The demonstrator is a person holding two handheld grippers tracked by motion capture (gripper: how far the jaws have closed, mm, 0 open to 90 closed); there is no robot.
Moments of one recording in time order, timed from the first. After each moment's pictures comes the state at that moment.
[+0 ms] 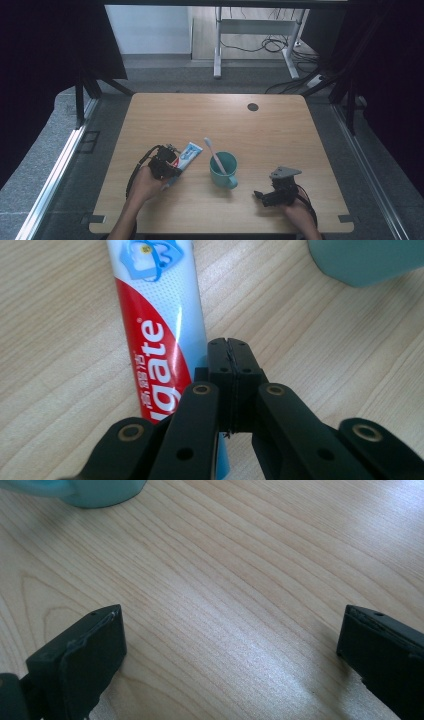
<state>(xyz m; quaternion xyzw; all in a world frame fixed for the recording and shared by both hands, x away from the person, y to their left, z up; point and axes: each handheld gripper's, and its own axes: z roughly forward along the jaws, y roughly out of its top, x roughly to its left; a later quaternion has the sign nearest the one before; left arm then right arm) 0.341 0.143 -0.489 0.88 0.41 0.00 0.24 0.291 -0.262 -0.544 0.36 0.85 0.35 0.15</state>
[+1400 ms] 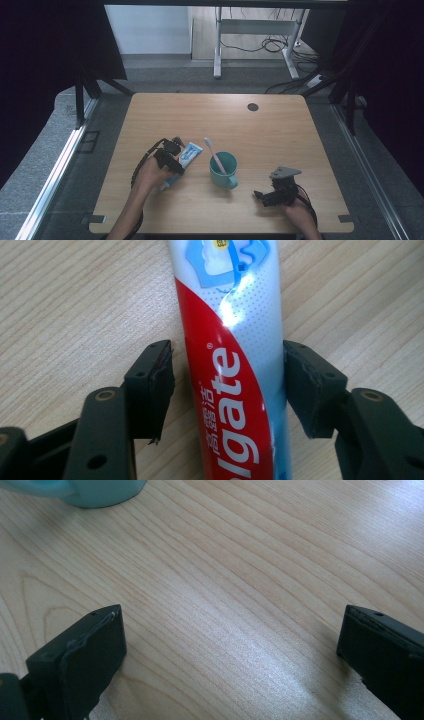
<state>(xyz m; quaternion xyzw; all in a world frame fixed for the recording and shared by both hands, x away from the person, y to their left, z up) 0.380 0.126 -0.504 0.89 0.45 0.00 0.12 0.291 -0.262 -0.544 0.36 0.85 0.35 0.15</state>
